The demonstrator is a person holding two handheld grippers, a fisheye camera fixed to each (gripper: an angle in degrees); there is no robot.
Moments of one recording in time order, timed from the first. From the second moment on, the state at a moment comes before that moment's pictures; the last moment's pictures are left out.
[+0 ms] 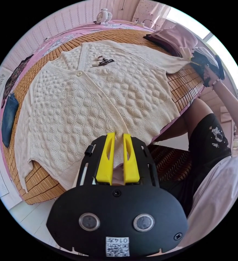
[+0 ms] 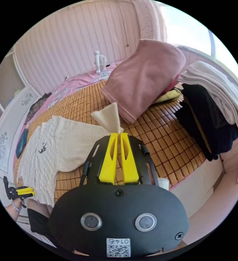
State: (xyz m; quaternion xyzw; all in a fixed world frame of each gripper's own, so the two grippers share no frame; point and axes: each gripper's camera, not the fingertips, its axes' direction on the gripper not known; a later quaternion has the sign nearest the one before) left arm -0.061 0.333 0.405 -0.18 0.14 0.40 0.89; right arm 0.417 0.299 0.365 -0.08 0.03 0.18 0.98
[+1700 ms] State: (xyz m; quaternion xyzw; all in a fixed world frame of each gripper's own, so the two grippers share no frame) left arm -0.068 0.527 0.131 0.42 -0.38 0.68 0.47; right arm 0.233 0.406 0.309 -0.11 0.00 -0.11 0.99
